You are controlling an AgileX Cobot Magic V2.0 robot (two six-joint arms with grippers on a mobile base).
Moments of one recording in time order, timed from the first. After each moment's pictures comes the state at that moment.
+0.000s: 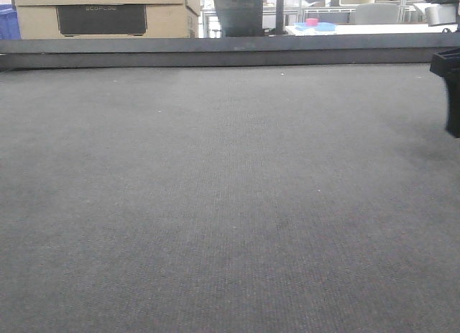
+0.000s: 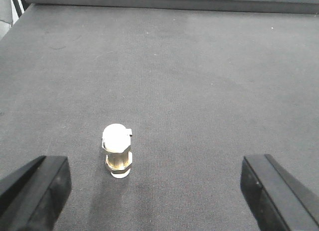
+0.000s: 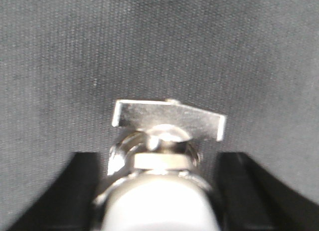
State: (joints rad) left arm -0.04 0.58 -0.76 0.09 0.64 -0.11; right arm 0.05 1.80 -1.40 0.02 1.09 -0.11
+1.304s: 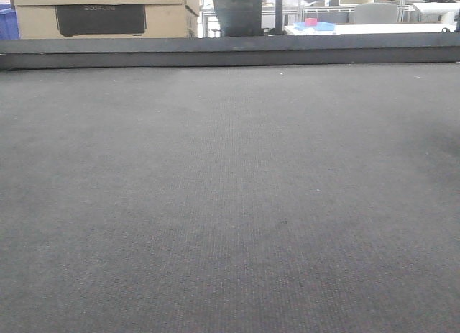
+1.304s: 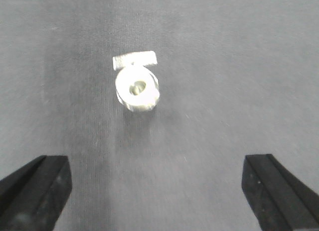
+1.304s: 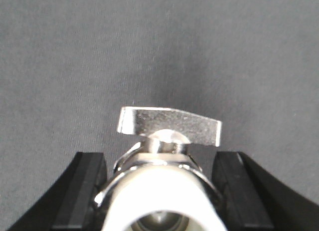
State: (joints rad) left arm 0.16 1.45 -1.45 -0.03 1.22 0.16; right arm 0.05 1.30 -1.19 0.09 0.94 -0.11
